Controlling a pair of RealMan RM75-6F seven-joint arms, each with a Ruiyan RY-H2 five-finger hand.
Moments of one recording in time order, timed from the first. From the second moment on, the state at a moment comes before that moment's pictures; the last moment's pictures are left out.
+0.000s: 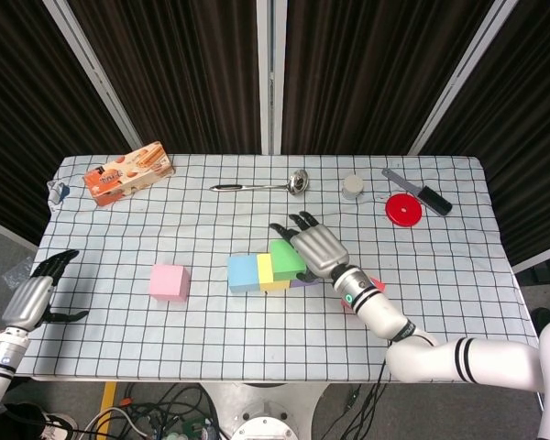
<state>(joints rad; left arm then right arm) -0.27 -1.29 0.00 -1.18 1.50 1.21 -0.56 1.07 -1.36 0.15 -1.72 -0.80 0.85 -0.46</state>
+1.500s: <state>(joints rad) -0.31 -1.28 0.00 -1.37 1.55 1.21 -0.47 0.95 -1.19 0.18 -1.78 -0.99 0.90 -0.24</state>
